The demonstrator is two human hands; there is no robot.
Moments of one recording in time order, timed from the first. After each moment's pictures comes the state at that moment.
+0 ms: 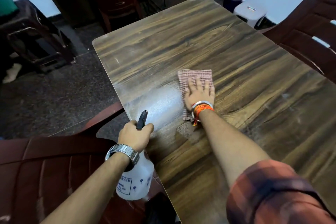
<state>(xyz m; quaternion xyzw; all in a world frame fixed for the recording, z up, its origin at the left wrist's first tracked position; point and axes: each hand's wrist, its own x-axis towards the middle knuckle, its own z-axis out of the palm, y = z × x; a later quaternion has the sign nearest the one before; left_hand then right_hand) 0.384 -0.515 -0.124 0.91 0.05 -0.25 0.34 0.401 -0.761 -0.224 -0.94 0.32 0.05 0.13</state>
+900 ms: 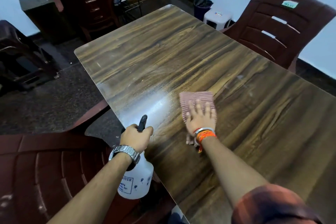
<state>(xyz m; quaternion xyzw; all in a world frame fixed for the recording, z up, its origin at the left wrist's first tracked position) 0.286 -0.523 -0.105 0.91 -0.02 -0.27 0.33 0.211 -0.732 -0.215 -0.92 0.37 0.06 0.10</state>
